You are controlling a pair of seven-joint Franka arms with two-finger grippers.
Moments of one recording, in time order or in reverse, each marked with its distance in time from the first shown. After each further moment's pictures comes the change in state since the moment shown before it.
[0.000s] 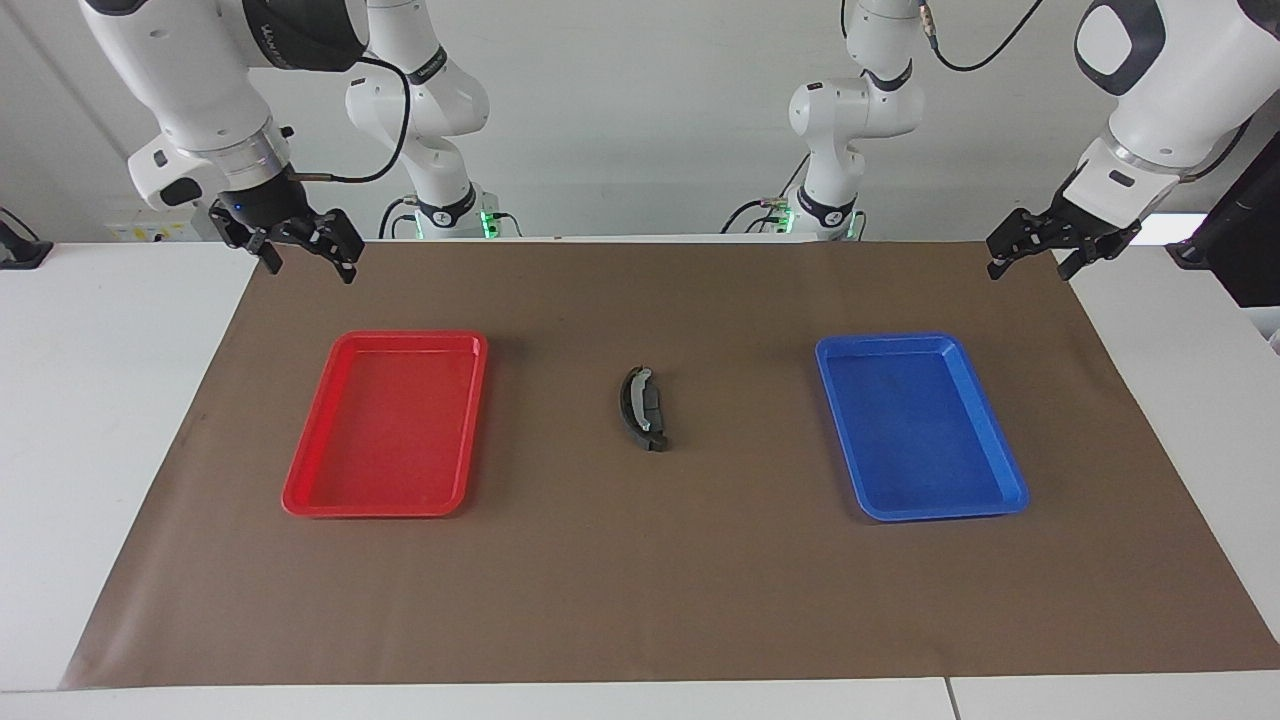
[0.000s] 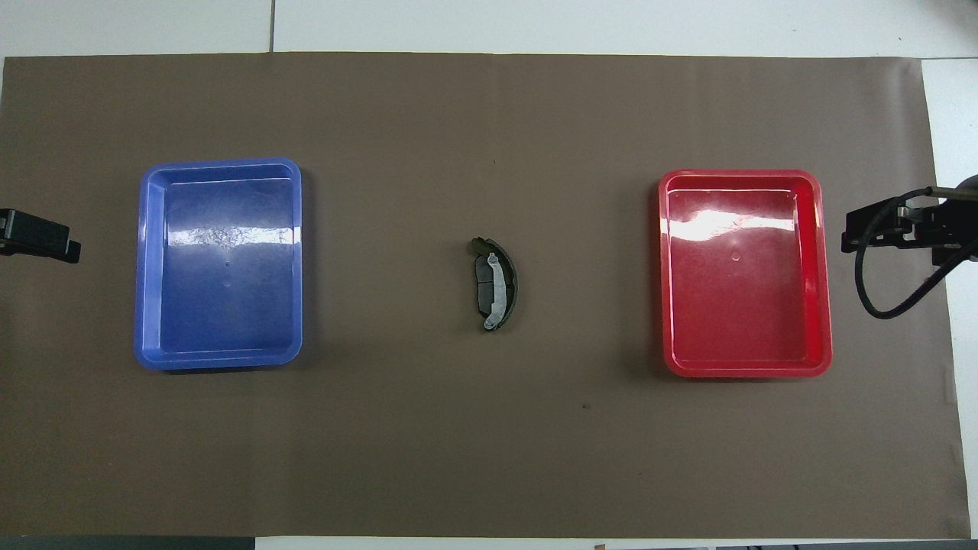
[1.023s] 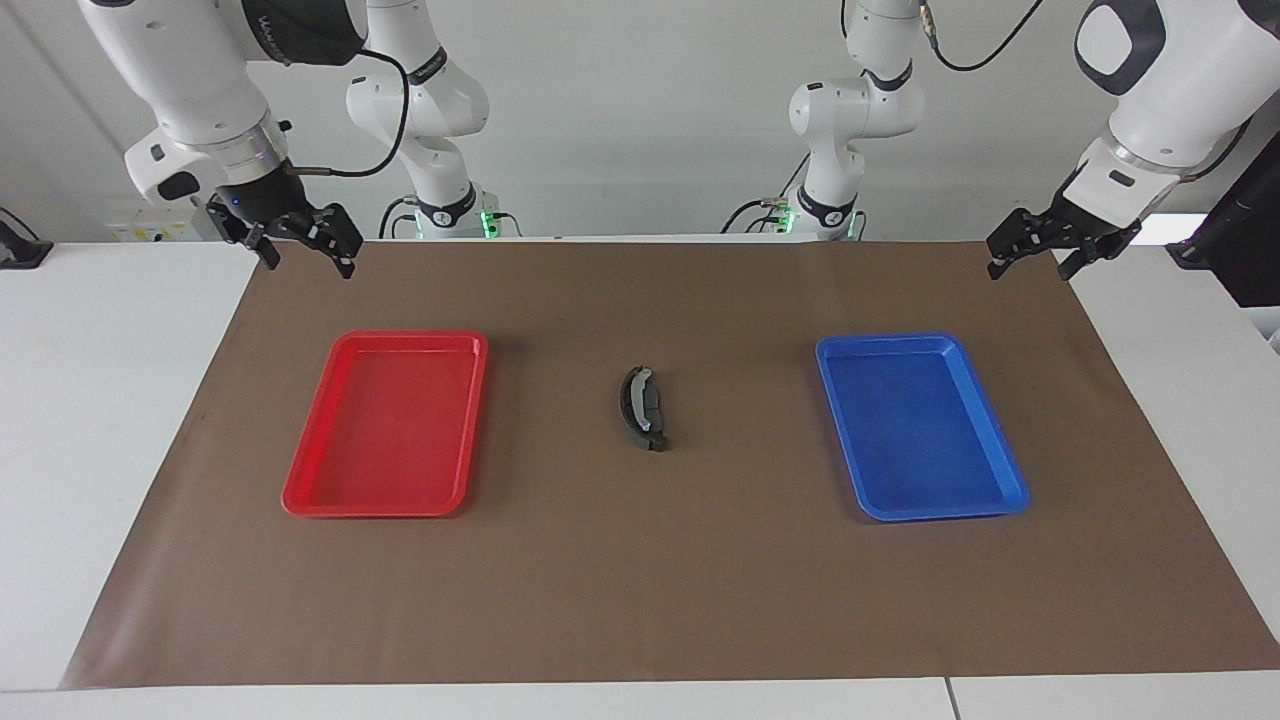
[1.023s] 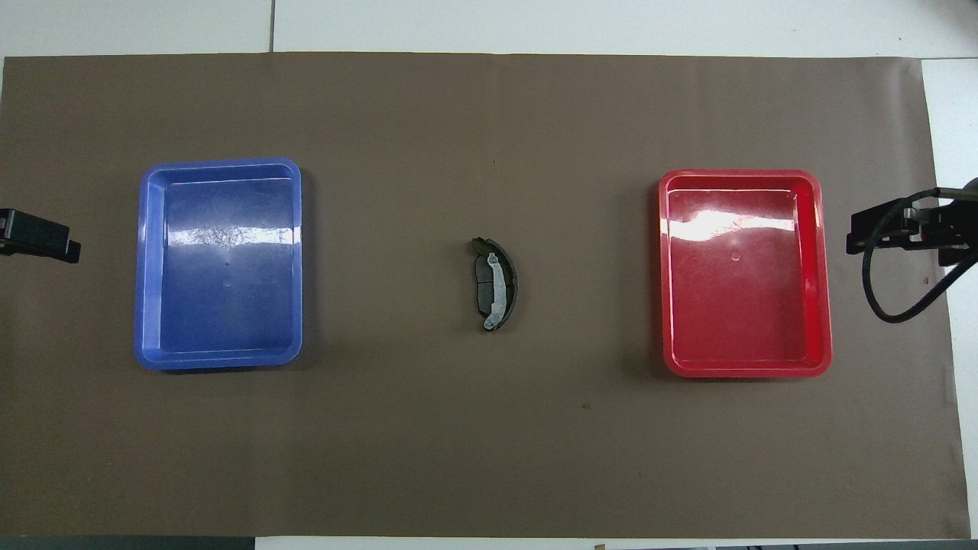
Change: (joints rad) left arm 0.000 0.000 0.000 0.000 0.000 0.000 0.000; right arm -0.019 0.000 0.013 0.027 0.000 -0.030 -0.029
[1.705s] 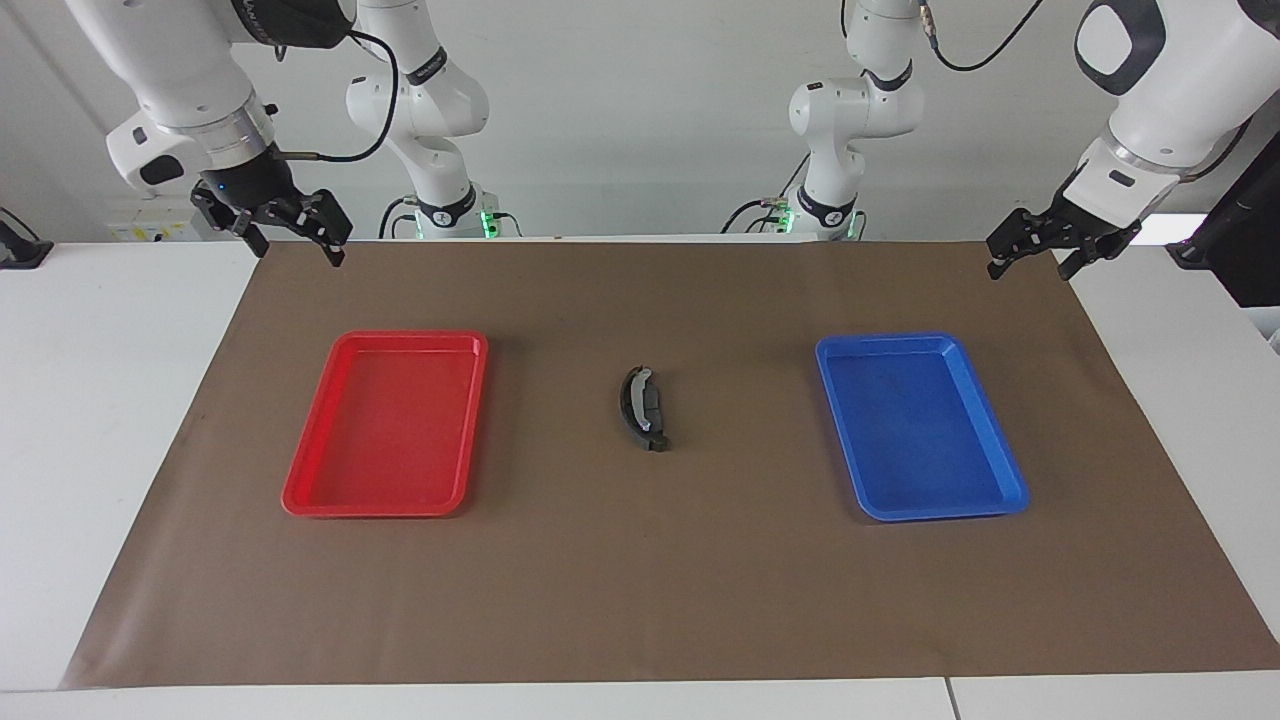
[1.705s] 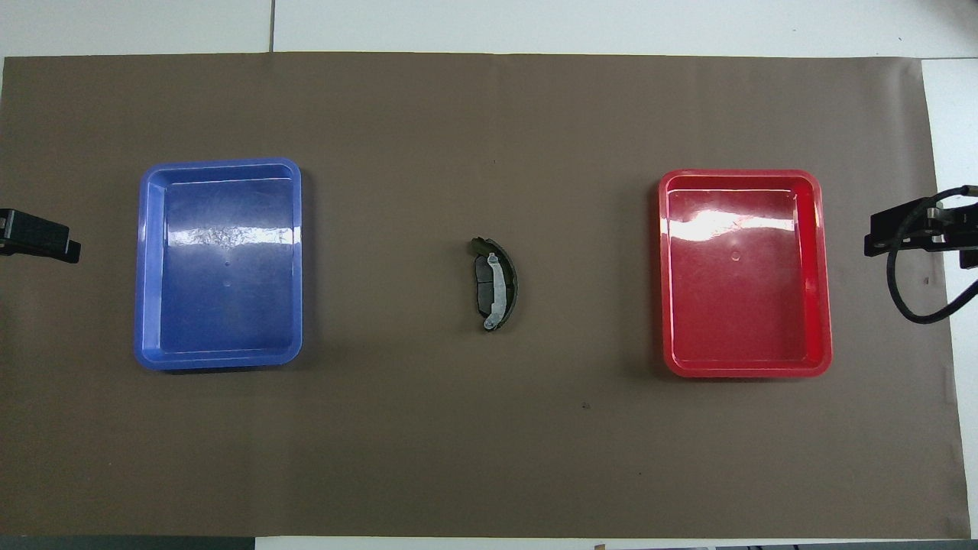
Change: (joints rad) left arm 0.000 0.000 0.000 0.000 0.000 0.000 0.000; right arm -0.009 0.006 -0.006 0.036 -0.003 -0.043 -0.005
